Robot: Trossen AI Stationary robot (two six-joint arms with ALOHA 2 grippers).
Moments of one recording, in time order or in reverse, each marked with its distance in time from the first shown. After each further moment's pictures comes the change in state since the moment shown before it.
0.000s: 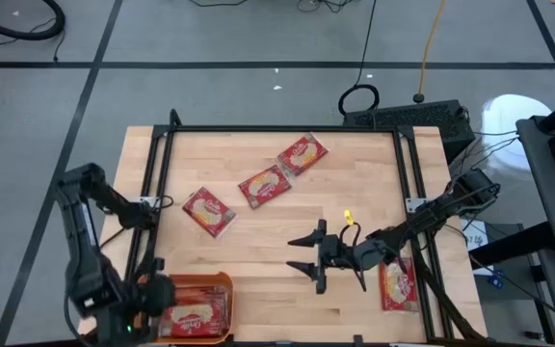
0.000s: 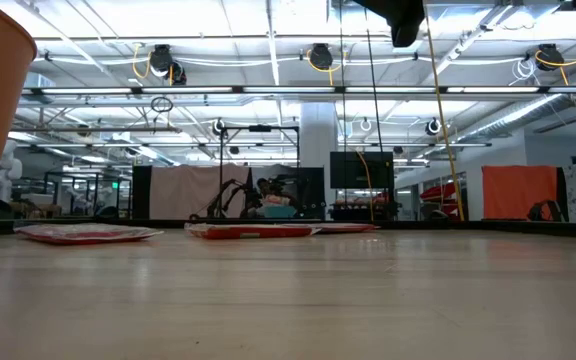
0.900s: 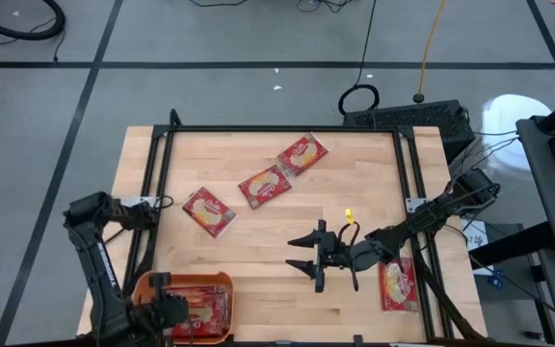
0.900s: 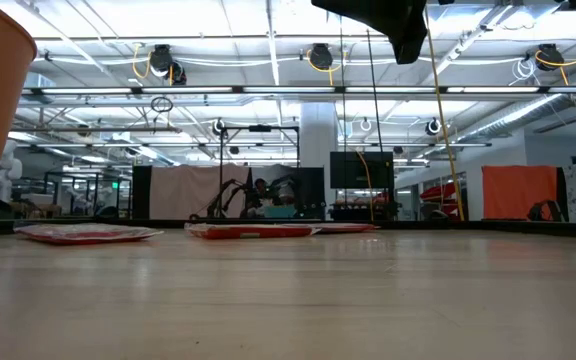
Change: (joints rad) left arm 0.008 0.290 0.125 -0.167 0.089 -0.041; right arm -0.011 0.000 0.000 -0.069 0.000 0.128
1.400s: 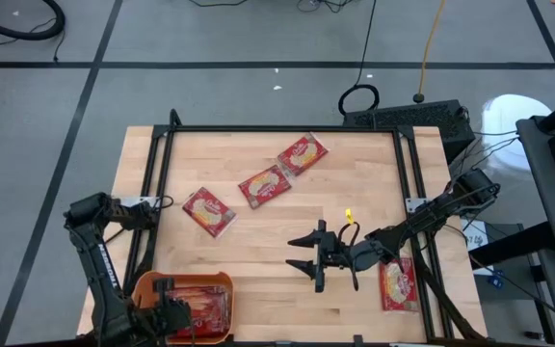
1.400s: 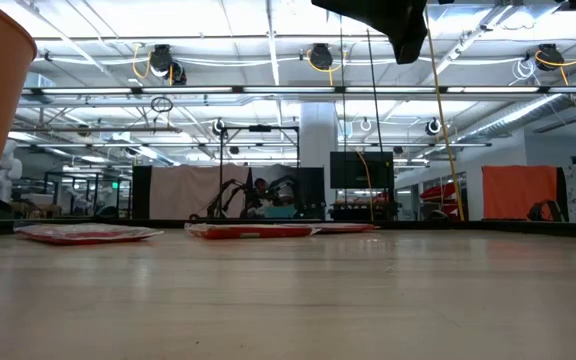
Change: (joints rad) left arm 0.000 0.008 0.000 0.091 -0.007 0.013; right arm 0.000 0.000 0.000 0.002 0.000 0.003
